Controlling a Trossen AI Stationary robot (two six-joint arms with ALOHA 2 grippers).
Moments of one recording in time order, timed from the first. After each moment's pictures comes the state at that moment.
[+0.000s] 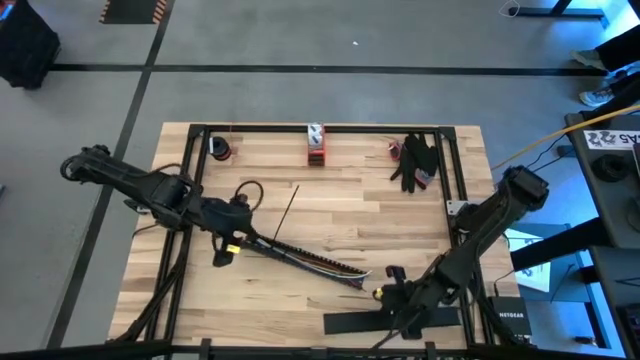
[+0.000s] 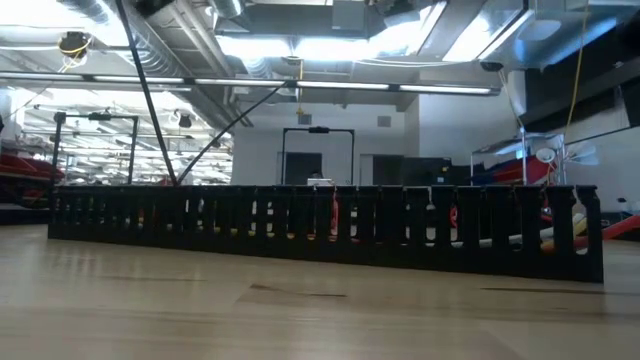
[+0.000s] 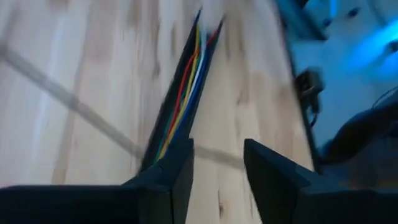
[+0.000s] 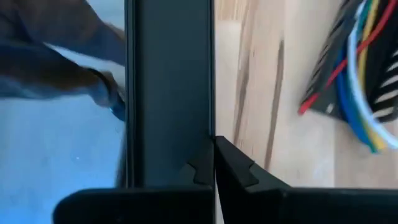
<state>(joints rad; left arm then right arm) -0.38 1.06 1.06 -0.77 -0.09 -0.36 0.83 1.56 0.98 -0.40 0.16 0.74</state>
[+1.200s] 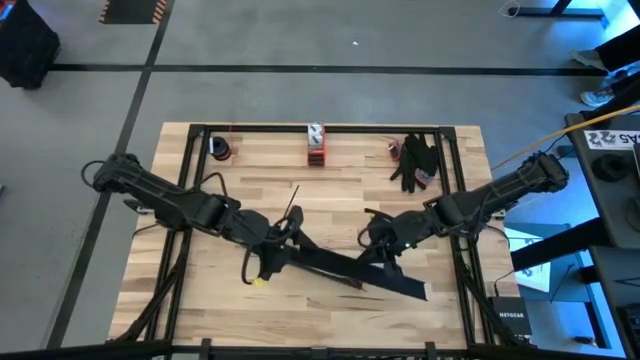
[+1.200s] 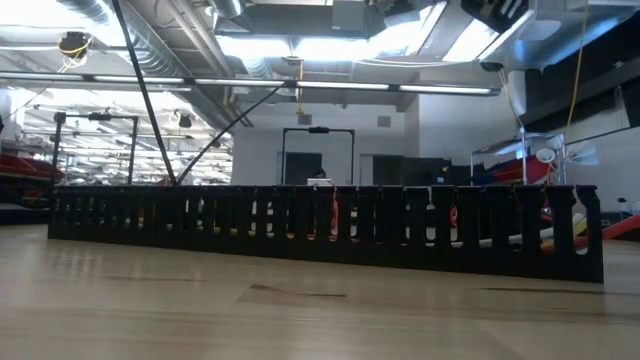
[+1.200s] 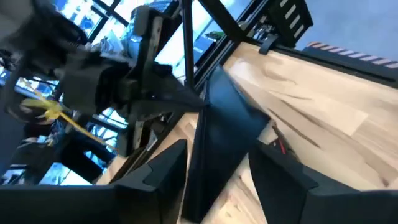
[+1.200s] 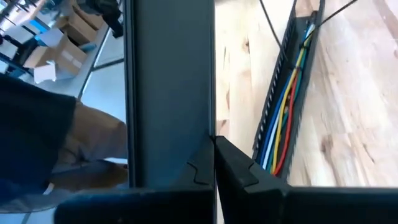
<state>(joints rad) -0.40 1.43 1.29 -0.27 -0.21 0.74 0.39 1.25 0.98 -0.31 -0.07 0.55</state>
